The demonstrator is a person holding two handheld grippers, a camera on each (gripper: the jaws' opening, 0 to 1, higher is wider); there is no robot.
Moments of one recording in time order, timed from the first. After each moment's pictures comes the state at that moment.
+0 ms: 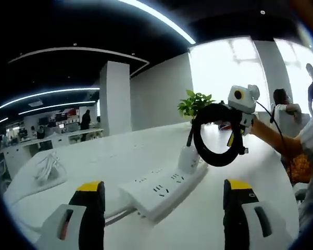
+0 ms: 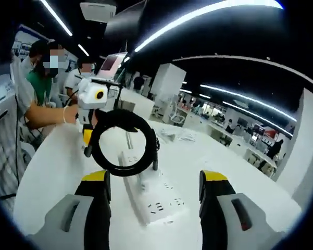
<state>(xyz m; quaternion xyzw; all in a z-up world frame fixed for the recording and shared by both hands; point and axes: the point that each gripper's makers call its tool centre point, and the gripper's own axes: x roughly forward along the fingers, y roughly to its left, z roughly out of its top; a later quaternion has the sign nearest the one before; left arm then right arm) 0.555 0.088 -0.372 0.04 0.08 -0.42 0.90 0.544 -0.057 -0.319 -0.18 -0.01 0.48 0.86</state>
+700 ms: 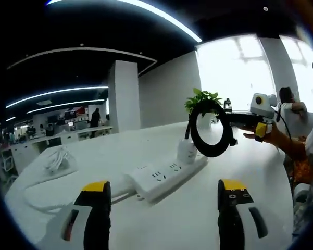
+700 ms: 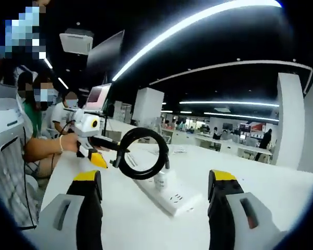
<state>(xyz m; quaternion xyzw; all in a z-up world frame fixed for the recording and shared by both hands) 0.531 0.107 -0.380 0.03 0.08 -0.38 0.92 0.490 -0.088 -0.320 -0.09 -0.05 0.41 0.90</state>
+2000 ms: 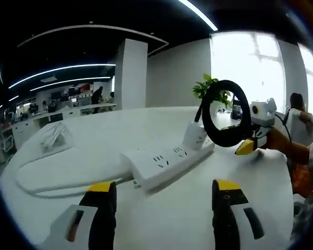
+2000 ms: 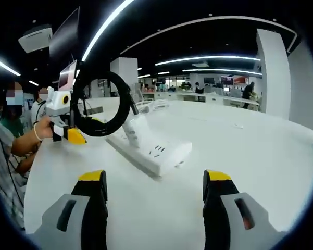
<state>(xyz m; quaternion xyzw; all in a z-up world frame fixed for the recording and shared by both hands) 0.549 0.095 -0.410 0.02 0.18 -0.36 0.91 0.546 -0.099 -0.403 -0.06 0.13 0.36 0.92</state>
